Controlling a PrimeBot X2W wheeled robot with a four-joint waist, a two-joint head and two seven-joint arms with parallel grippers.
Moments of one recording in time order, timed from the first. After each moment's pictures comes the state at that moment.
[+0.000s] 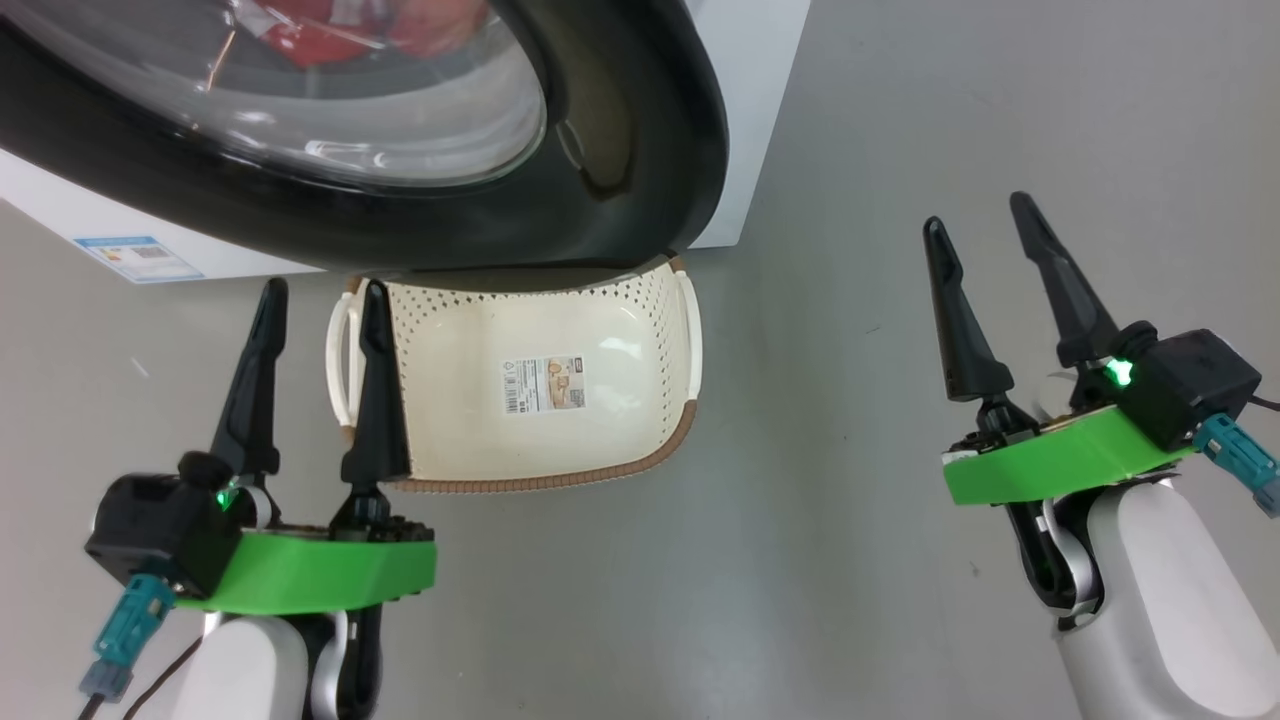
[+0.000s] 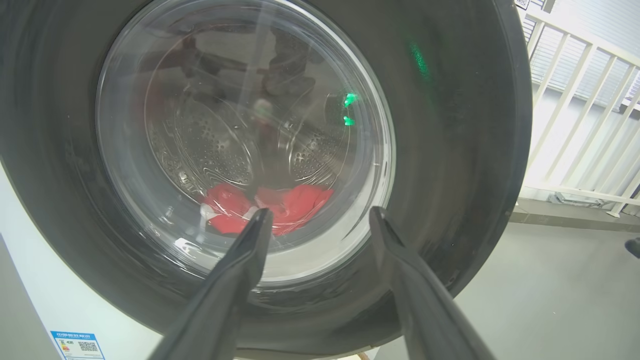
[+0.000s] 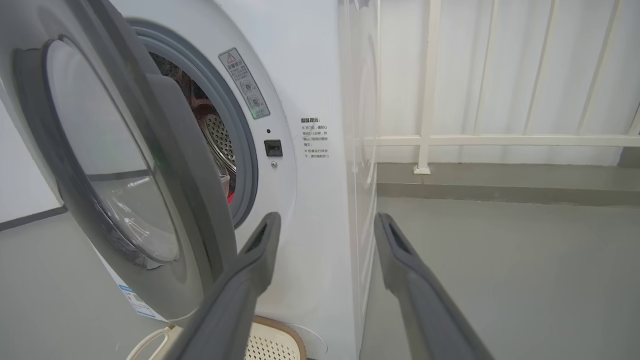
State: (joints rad) left arm -0.31 0.03 -0.08 0.02 -0.28 0.01 -0.26; right arm -0.37 -0.06 0.06 0.16 0.26 0.13 -0.26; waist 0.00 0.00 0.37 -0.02
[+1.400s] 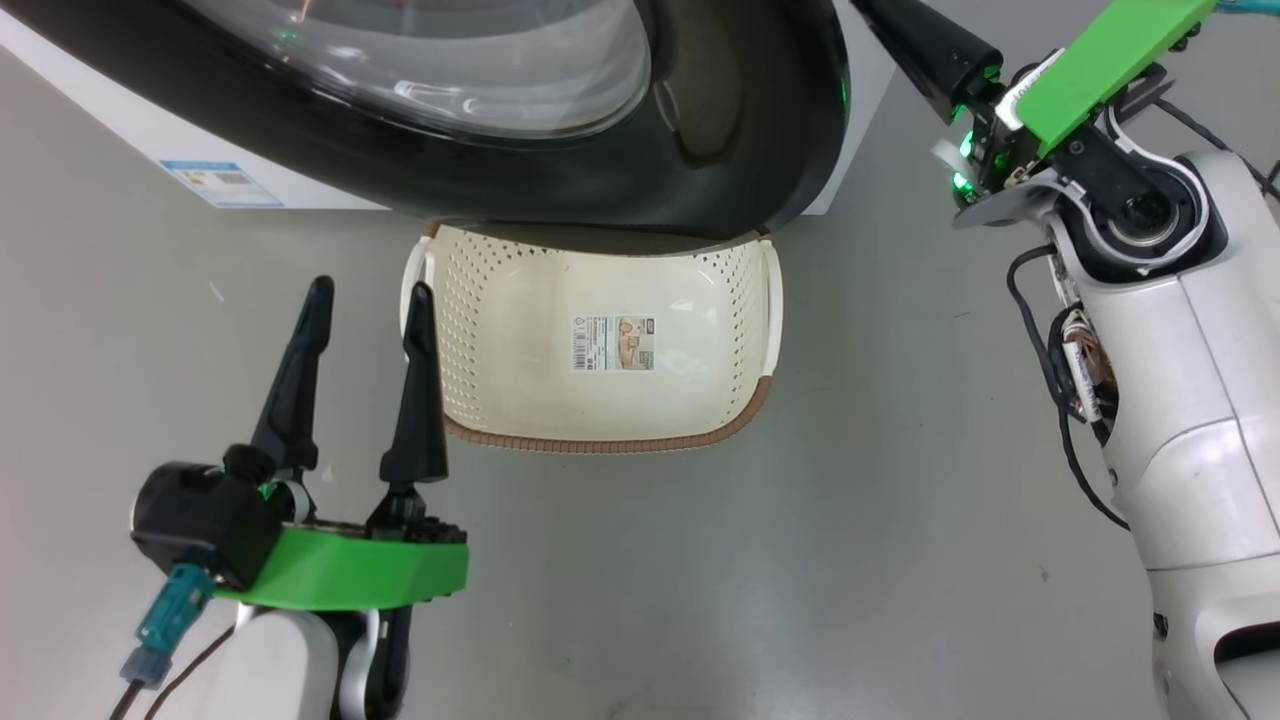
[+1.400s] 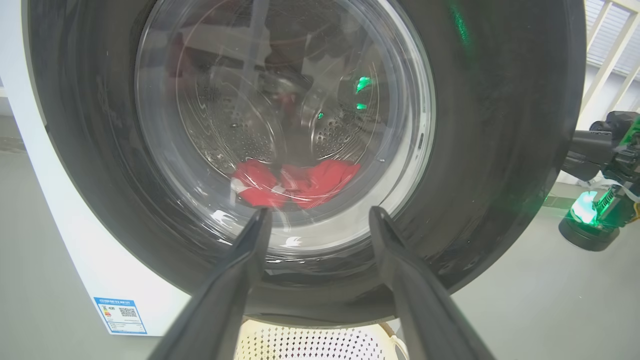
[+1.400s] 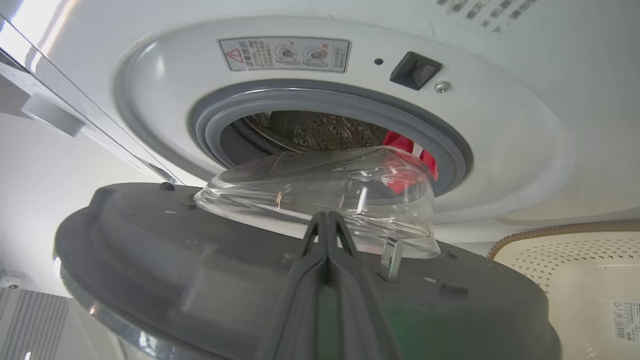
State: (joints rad) left arm -0.33 0.03 -0.13 0.04 -0.28 0.01 -0.26; right arm -0.97 -0.07 0.12 0.57 1.51 0.13 0.48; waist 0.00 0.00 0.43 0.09
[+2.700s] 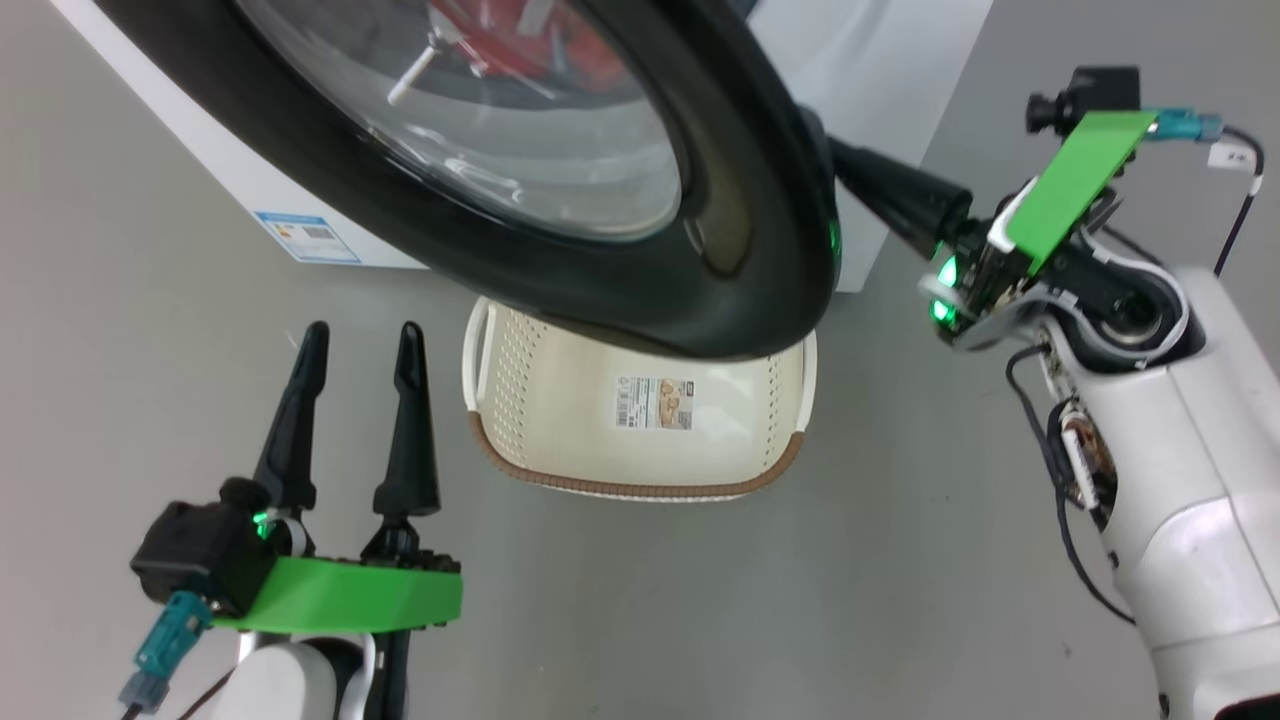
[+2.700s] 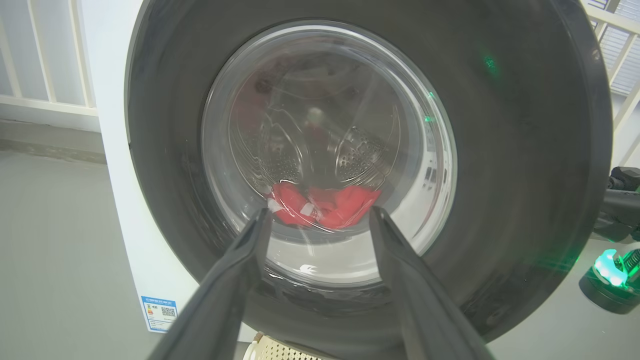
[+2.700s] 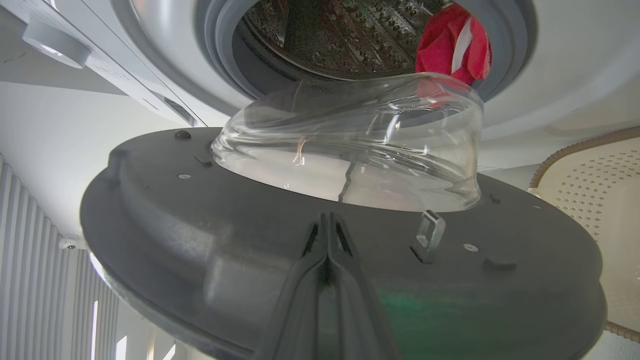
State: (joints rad) left arm -0.28 0.03 -0.12 0.04 -0.32 0.03 -0.26; right arm -0.83 -0.09 0.13 0.59 1.65 0.13 0.68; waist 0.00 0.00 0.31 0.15
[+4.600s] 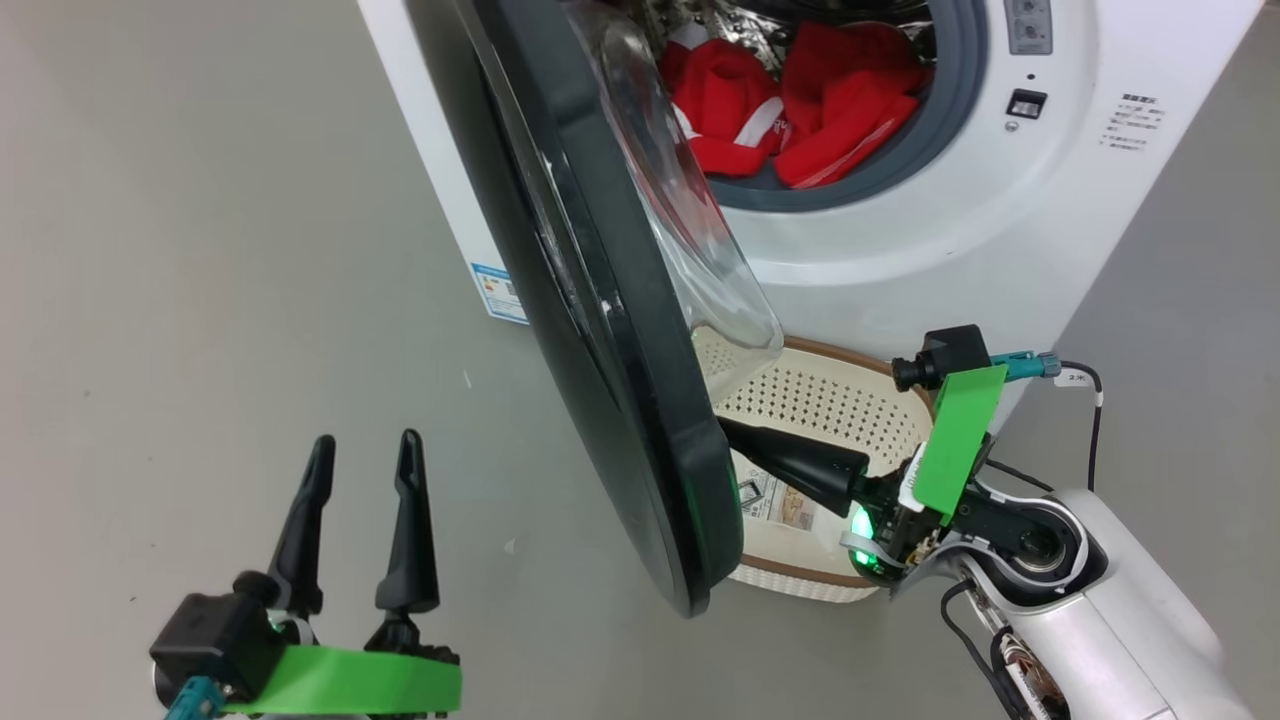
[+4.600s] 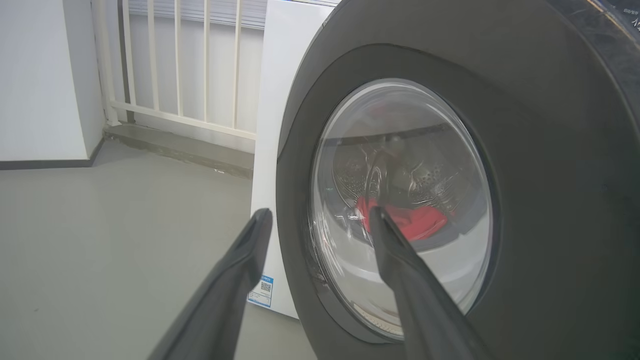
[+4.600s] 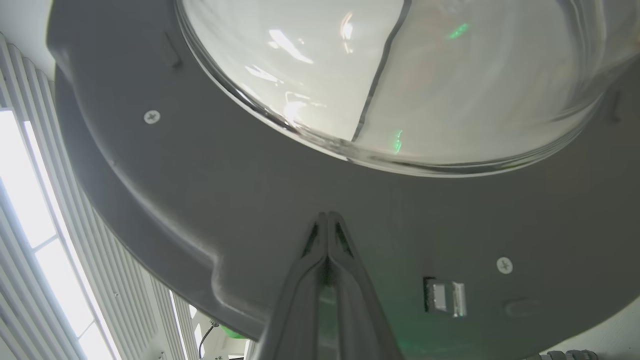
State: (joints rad) left arm -0.12 0.03 -0.12 0.03 -0.35 0.06 -0.26; right arm -0.47 -0.11 0.33 0.38 1.79 0.13 0.71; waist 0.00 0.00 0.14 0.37
